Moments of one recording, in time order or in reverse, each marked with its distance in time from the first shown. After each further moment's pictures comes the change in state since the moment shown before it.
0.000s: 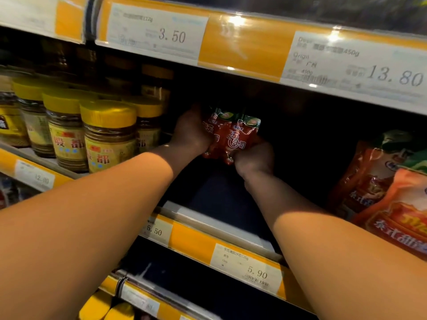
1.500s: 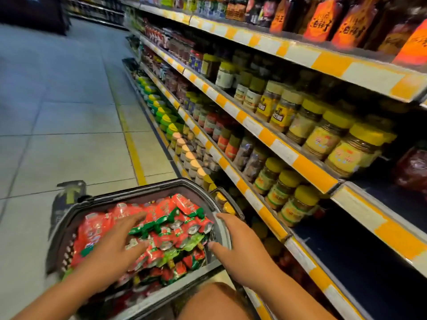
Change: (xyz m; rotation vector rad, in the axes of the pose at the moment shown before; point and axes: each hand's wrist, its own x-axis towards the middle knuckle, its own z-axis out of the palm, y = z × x) left_hand -0.567 -0.178 -0.383 0.193 0.142 -0.691; right_hand -0.452 -0.054 0.065 -0.371 -1.297 -0.659
